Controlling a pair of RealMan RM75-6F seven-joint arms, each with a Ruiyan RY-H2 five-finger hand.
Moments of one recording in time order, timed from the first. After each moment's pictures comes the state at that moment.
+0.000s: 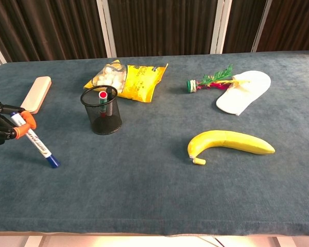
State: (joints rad) left arm -0.43 -1.36 -0.18 -1.63 1.03 0.94 -0.32; right arm 0.02 -1.06 -0.05 -1.53 -1.71 1.56 0.06
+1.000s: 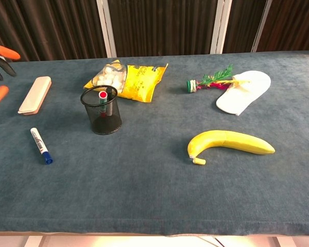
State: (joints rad) left arm -0.40 -1.45 -0.11 -1.37 1.48 1.48 0.03; right arm 0.01 -1.06 -0.05 -1.53 -1.71 1.59 0.06
